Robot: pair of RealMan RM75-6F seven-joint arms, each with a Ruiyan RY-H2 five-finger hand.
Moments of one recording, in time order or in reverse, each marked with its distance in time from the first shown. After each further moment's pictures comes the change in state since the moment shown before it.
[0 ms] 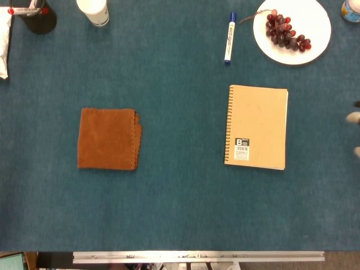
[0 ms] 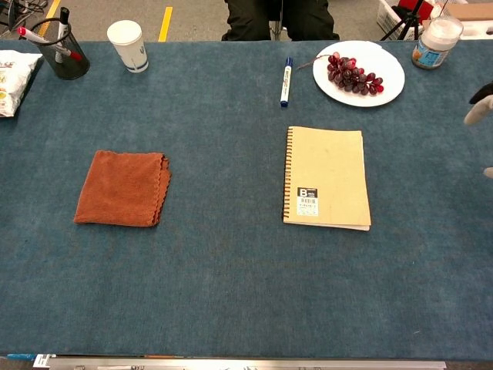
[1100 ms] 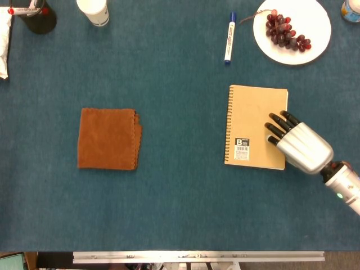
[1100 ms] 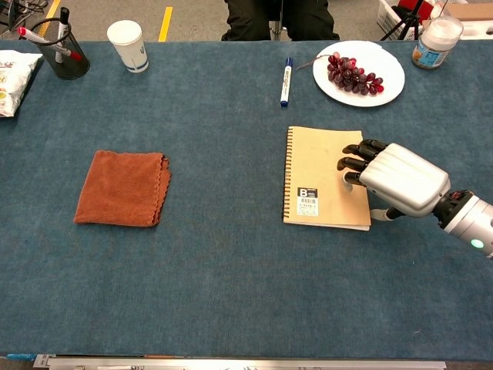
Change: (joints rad) left arm 0.028 -0.002 0.005 0.040 -0.014 0.015 -0.046; right arm 0.227 -0.445 -0.080 0.492 -0.115 -0.188 0.009
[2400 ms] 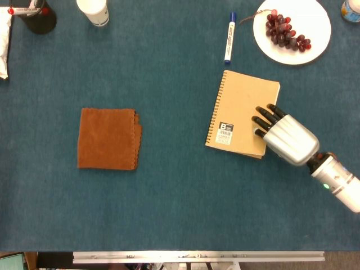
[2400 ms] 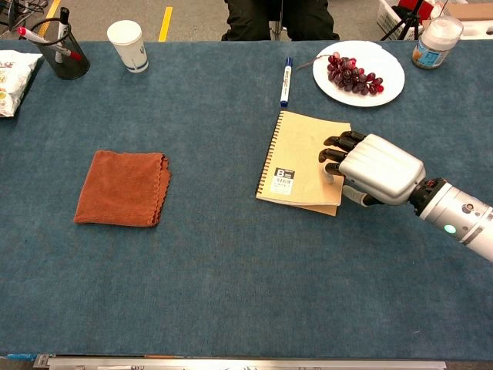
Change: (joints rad) left arm 0.010 -0.004 -0.007 0.019 -0.015 -0.001 -0.018; right arm 0.083 -0.053 -0.003 0.020 0.060 -0.023 0.009
